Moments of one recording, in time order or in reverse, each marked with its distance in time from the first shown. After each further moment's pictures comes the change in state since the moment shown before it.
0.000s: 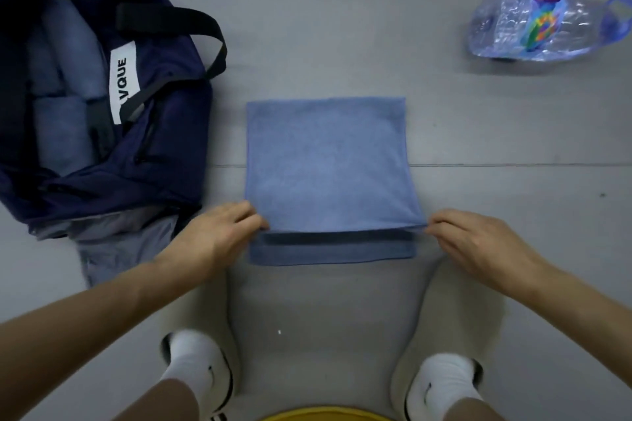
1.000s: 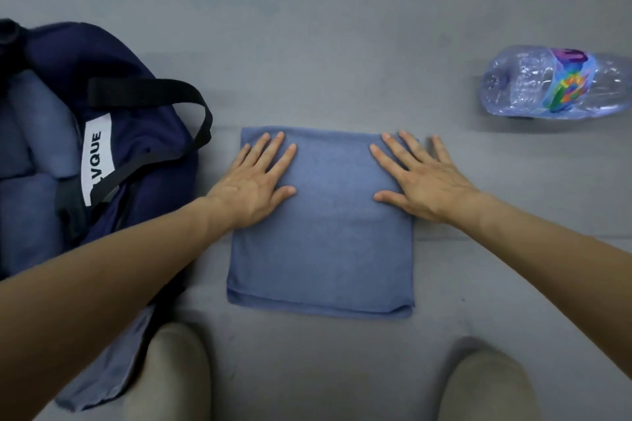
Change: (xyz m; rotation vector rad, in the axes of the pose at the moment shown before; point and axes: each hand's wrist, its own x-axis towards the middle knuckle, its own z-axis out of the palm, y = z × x) left_hand 0.202 -0.089 -0.013 0.208 -0.250 -0.298; right_hand 0.220 0.092 -0.001 -0.288 -0.288 0.209
